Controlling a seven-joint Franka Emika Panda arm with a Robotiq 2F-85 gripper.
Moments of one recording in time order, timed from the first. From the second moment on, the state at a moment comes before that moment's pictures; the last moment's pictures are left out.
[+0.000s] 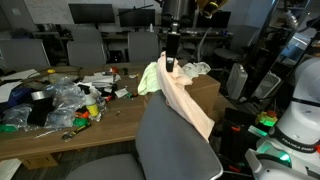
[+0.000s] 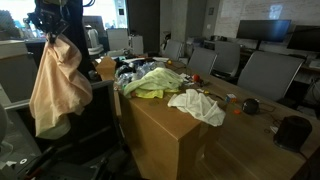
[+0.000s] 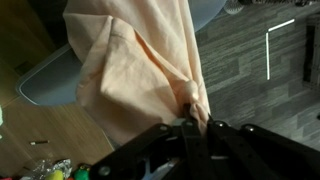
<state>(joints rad) 0.22 -0.32 0.09 -2.19 0.31 1.90 -0.19</state>
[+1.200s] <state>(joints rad) 0.22 -0.21 0.21 -2.42 0.05 2.18 0.06</state>
